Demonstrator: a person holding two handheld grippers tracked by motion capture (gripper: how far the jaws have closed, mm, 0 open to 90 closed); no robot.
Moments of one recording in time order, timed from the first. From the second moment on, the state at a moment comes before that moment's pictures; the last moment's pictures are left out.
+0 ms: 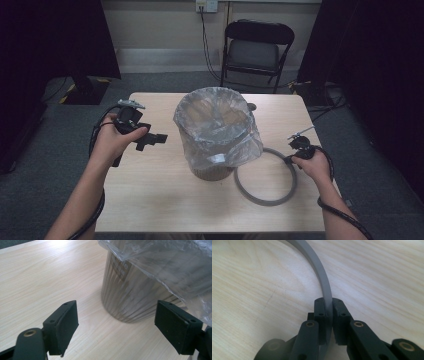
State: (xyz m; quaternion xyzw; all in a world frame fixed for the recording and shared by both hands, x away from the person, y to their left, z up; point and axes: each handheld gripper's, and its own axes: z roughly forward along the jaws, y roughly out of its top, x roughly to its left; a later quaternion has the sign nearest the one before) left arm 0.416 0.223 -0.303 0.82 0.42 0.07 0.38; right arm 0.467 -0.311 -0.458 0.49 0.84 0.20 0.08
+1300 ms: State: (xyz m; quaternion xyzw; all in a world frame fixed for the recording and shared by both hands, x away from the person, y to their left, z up) left arm 0.410 0.212 -0.273 0.83 0.40 0.09 0.38; right arm 0.449 -0.371 -0.321 0.52 0.81 0.25 0.08
